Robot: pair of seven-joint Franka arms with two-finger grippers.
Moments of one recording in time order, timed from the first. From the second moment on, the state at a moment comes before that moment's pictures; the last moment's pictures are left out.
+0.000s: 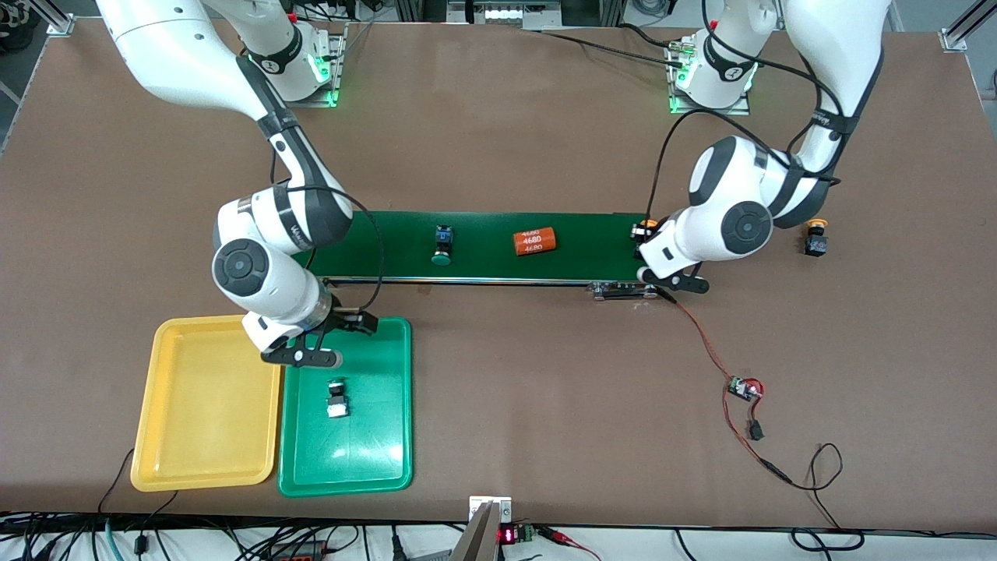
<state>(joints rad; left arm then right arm) -0.06 0.37 -0.32 -2.00 -0.14 2.06 -0.16 0.23 0.62 0.14 -1.58 -0.04 2.21 0.45</state>
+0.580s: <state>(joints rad) -0.08 0.39 -0.32 -1.98 -0.24 2.10 -0.25 0.24 0.45 0.22 -1.81 -0.01 2.21 0.63</state>
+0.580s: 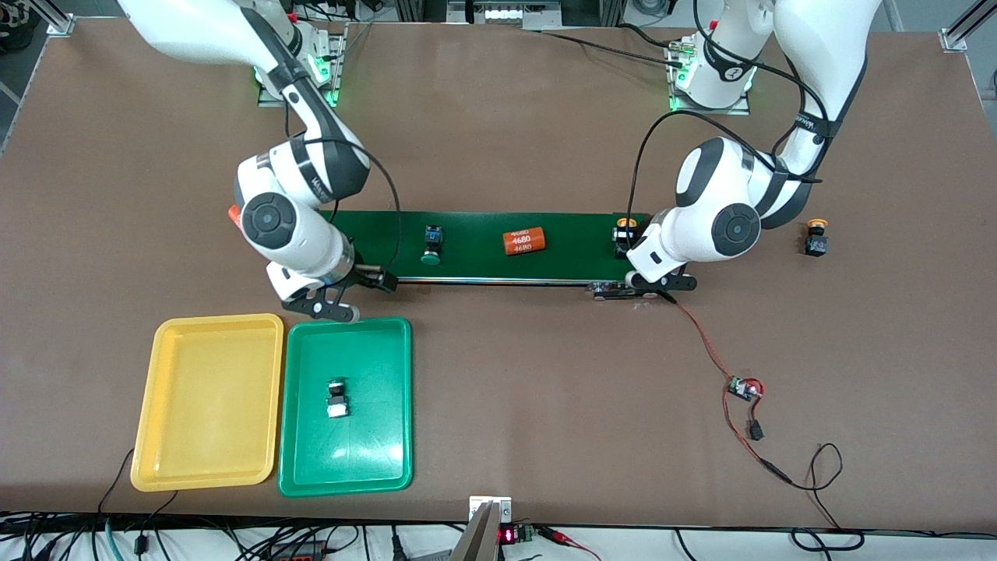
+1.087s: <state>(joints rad) -0.01 0.29 -0.31 -1.96 -0.25 2.10 -0.27 0.32 0.39 0.23 -1.87 -0.01 2.21 0.54</state>
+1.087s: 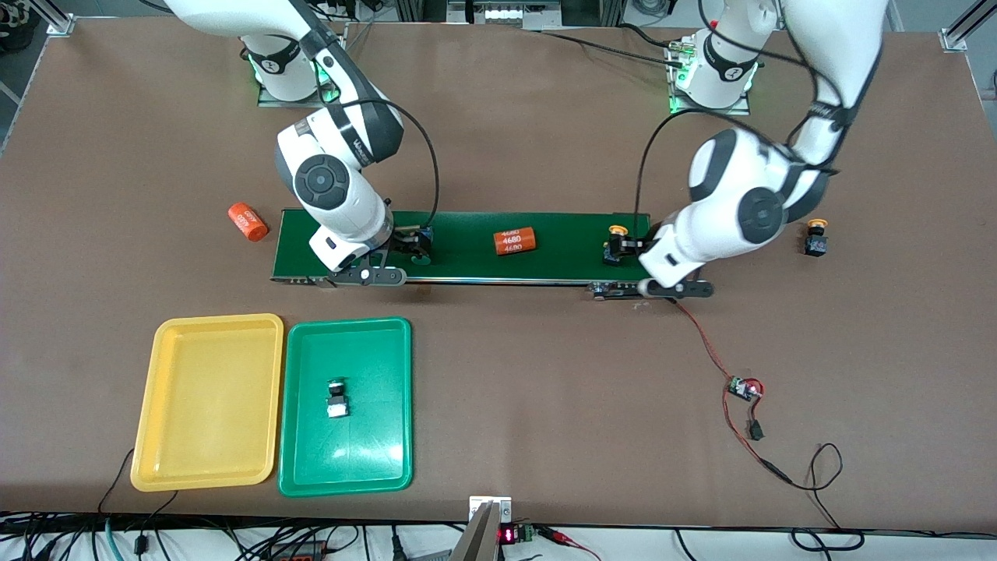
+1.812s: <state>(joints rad) 0.45 0.24 -0.30 -2.16 -0.01 2.04 0.08 0.32 0.40 0.23 -1.95 -0.01 2.21 0.51</state>
